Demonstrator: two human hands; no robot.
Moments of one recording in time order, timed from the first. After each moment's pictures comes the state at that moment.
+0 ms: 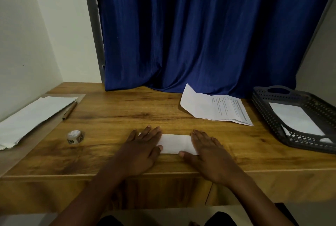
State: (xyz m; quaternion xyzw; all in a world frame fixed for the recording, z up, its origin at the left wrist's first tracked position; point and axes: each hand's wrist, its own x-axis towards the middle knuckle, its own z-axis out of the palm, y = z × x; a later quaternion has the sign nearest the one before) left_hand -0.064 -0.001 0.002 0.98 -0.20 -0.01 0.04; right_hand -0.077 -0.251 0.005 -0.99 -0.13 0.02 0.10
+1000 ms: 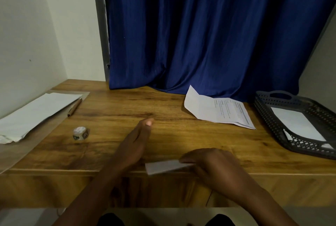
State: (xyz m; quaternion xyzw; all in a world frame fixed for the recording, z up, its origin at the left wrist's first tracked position) left_hand -0.073 0.011 0.005 0.82 -0.07 0.06 0.57; right_hand -0.124 -0.244 0.043 -0.94 -0.31 -0.10 0.12
